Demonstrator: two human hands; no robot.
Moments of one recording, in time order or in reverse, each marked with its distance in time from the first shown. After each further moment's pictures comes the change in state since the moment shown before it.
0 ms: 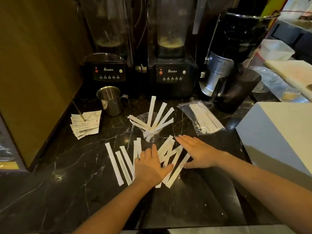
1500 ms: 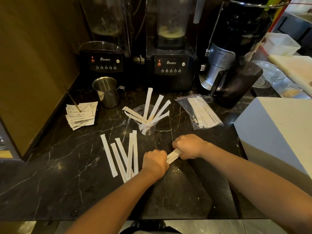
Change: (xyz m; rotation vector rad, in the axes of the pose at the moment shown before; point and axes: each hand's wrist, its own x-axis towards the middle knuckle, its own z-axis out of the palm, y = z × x) left_hand 0.013 0.028 0.012 0.111 -0.171 0.099; right_hand 0.025 -0.004 0.001 -0.361 -0.023 -0.117
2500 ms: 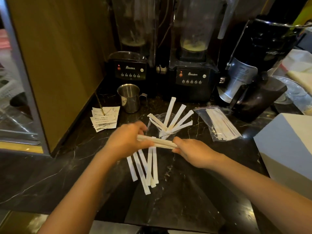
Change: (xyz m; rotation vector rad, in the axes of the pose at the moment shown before) left_hand -0.068 -0.095 -0.120 -0.347 0.277 0.022; right_hand -0.012 -0.061 -0.057 0.352 0.245 -0.028
